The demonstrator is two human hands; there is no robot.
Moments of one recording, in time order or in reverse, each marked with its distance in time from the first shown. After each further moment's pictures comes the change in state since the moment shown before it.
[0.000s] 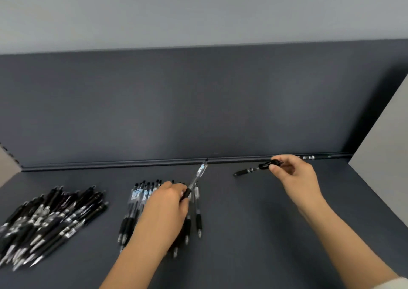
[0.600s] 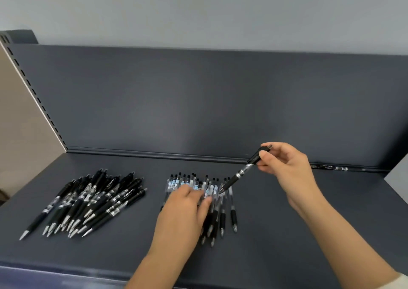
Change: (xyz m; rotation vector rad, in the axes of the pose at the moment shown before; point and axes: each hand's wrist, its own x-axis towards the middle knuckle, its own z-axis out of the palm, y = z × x) left_hand -0.043 -0.038 -0.013 -0.058 0.193 0.009; right_hand -0.041 -0.086 0.072 0.343 -0.204 -0.074
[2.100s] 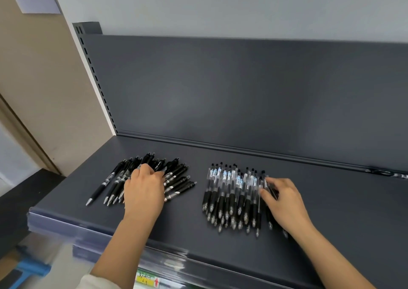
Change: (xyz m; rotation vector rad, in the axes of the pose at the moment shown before) left_hand -0.003 -0.153 -0.050 0.522 0.089 -0.250; right_hand -0.039 0.082 0.065 -0.778 -0.217 0.050
